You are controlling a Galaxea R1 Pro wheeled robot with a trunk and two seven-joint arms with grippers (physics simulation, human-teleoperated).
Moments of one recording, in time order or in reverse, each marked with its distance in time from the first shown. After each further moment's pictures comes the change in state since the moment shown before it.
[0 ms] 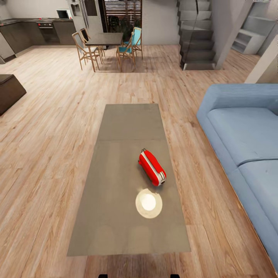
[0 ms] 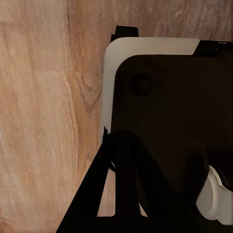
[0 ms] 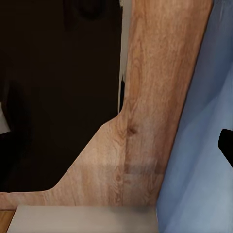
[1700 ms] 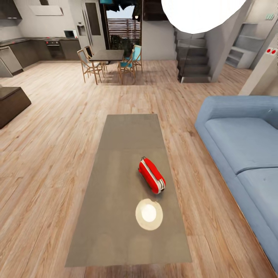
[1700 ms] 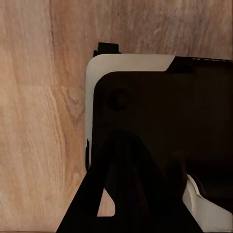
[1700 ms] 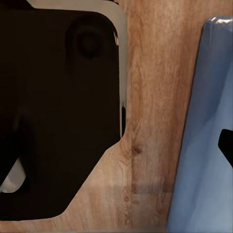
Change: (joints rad) left arm 0.013 -0.037 0.000 0.002 0.001 0.015 0.000; right arm 0.000 -0.001 0.000 0.000 -0.064 -0.002 0.000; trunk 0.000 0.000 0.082
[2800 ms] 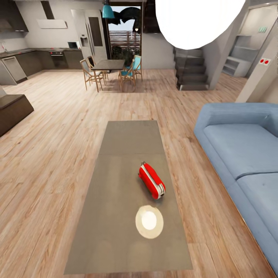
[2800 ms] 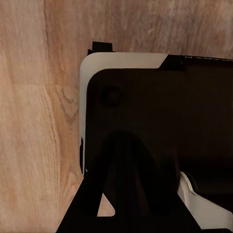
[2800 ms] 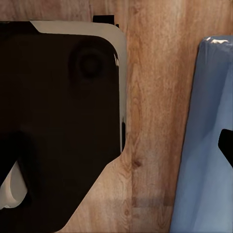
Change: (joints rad) left arm 0.038 -0.015 0.002 0.000 0.001 0.000 0.003; right arm 0.000 0.000 0.000 -0.001 0.000 -0.002 0.000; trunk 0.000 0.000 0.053
